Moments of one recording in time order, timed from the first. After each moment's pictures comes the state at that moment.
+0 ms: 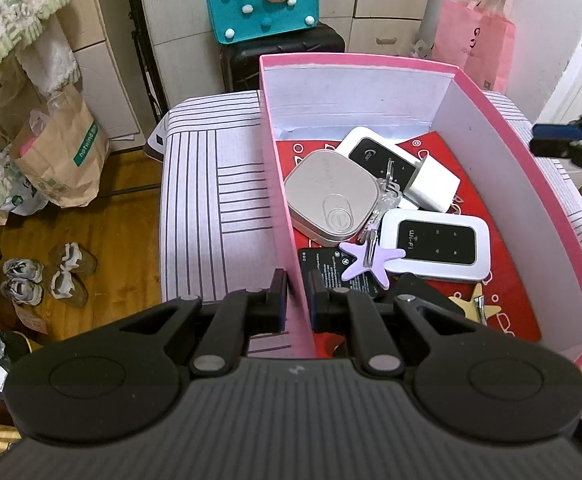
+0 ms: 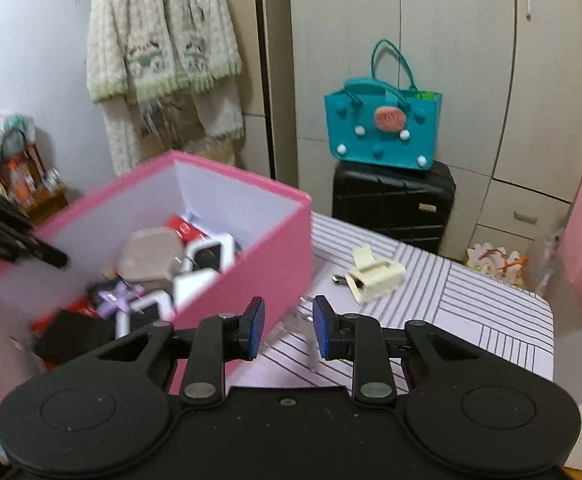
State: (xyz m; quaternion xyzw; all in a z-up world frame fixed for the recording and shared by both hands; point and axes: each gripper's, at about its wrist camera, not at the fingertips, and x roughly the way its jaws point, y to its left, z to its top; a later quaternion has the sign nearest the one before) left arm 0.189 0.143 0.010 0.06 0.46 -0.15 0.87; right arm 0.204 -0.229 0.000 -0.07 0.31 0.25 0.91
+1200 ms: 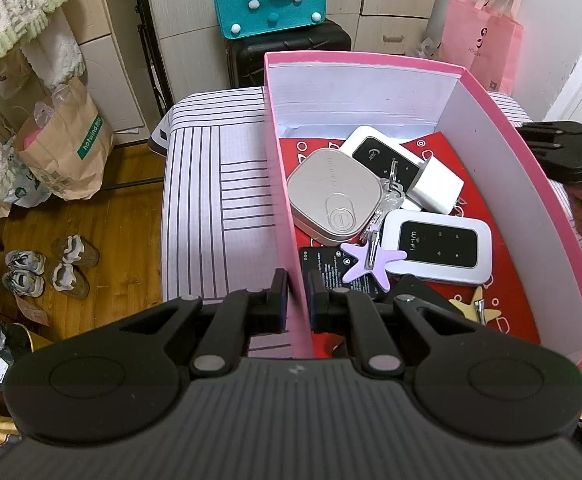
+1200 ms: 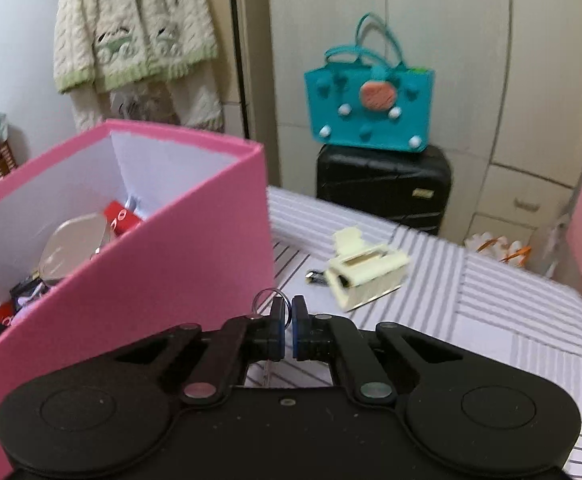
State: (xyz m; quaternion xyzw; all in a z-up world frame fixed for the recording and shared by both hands) left arm 0.191 0.143 0.011 0.05 0.47 -0.14 0.87; right arm 0.260 -0.223 -0.056 -0.06 0.31 0.23 0.92
